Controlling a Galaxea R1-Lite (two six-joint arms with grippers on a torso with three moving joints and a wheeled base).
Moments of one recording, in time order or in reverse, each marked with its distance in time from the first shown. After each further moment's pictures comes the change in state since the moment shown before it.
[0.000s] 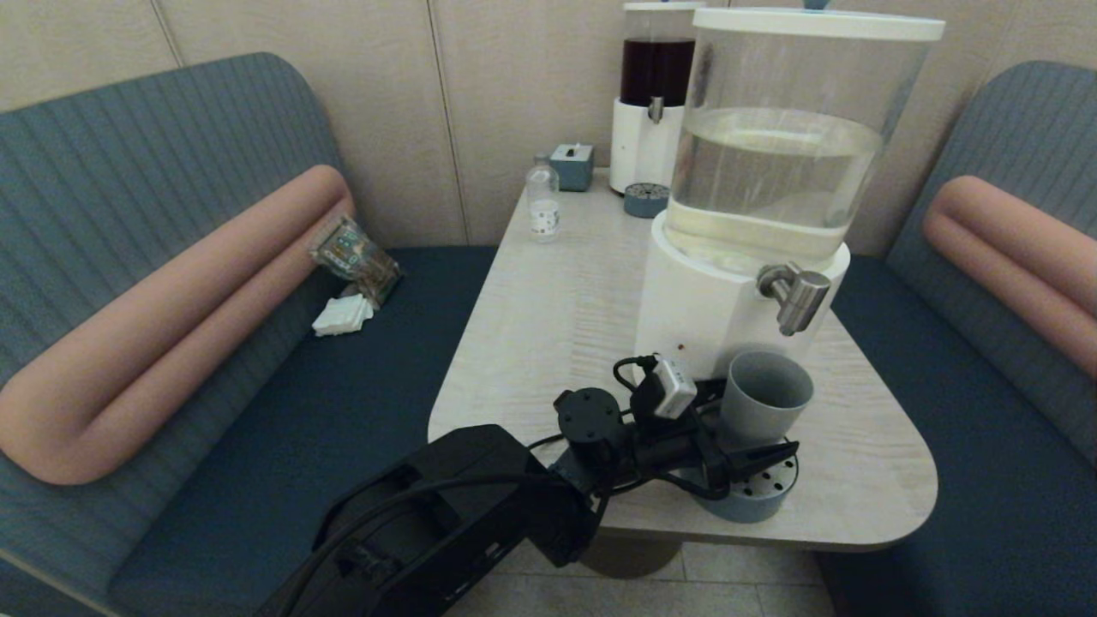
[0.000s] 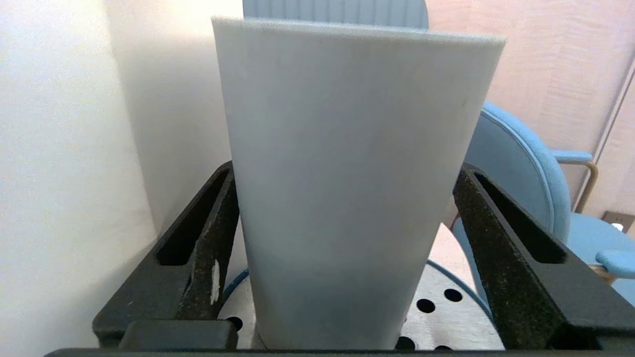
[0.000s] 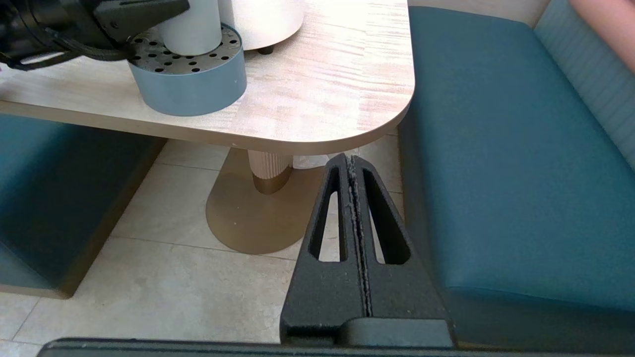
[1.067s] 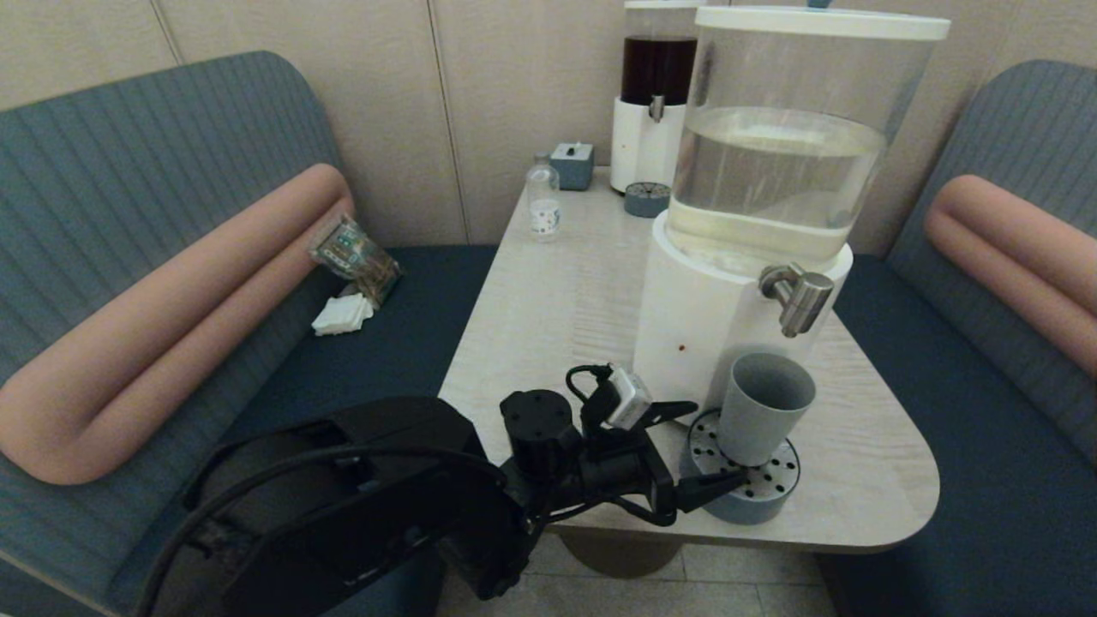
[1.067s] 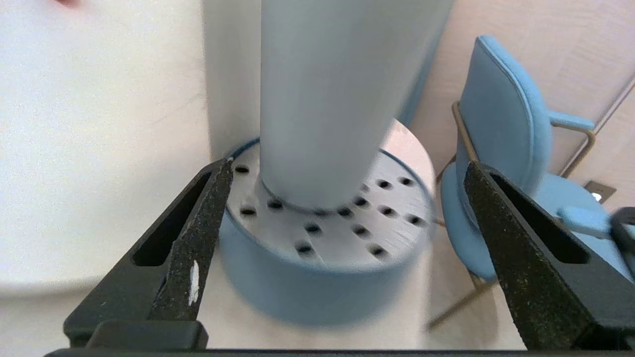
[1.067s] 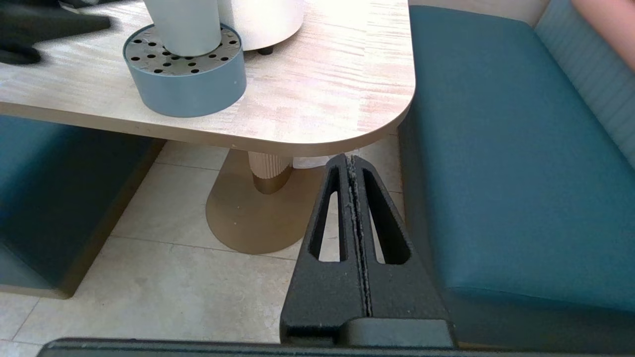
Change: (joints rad) left arm 0.023 -0.265 0.534 -0.002 0.020 0.022; right arm 0.000 0.000 0.000 0.000 0.000 0.000
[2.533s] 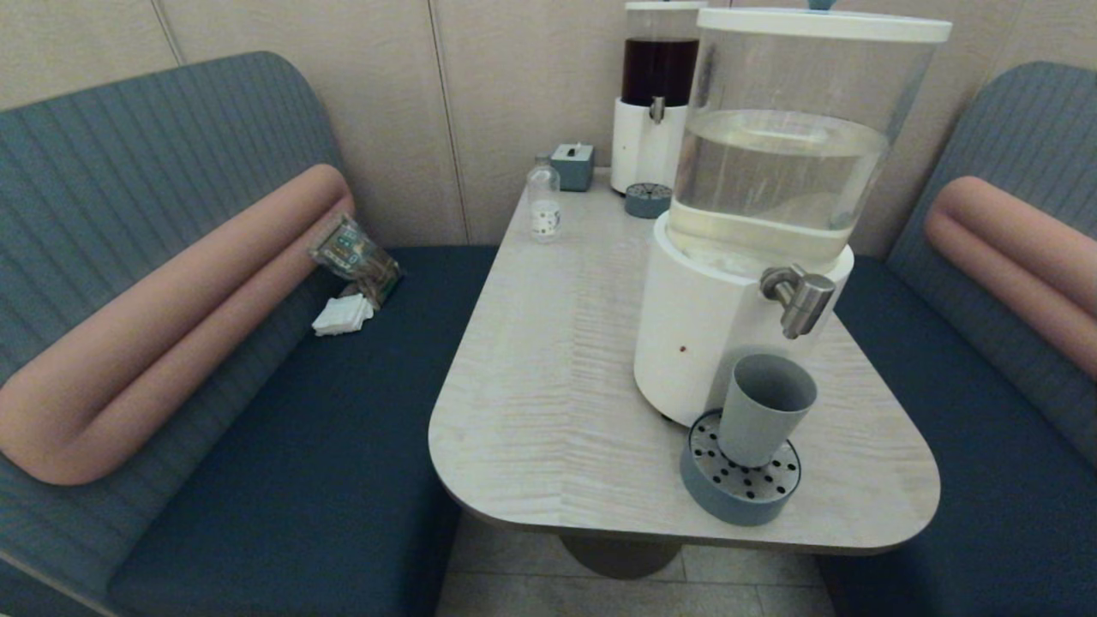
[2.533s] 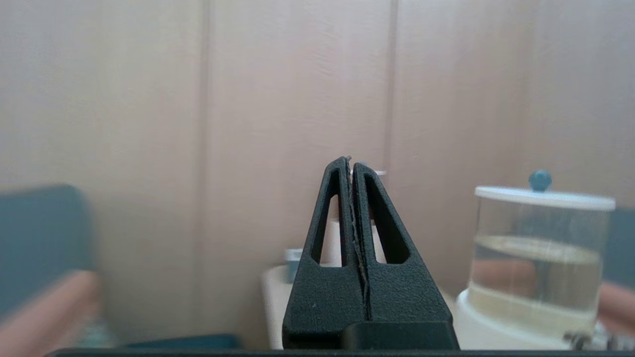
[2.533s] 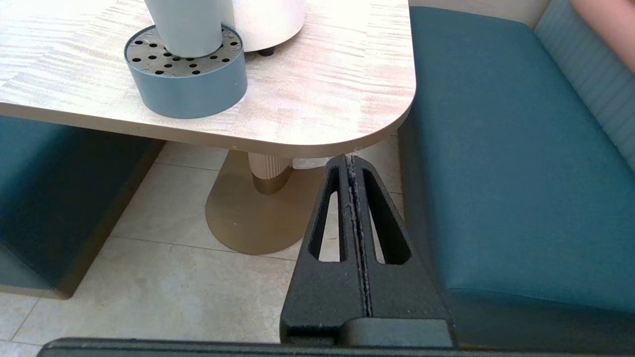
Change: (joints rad) left arm 0.657 -1.553 0.642 0.254 0.462 -0.109; right arm 0.000 0.000 0.000 0.000 0.000 -0.001
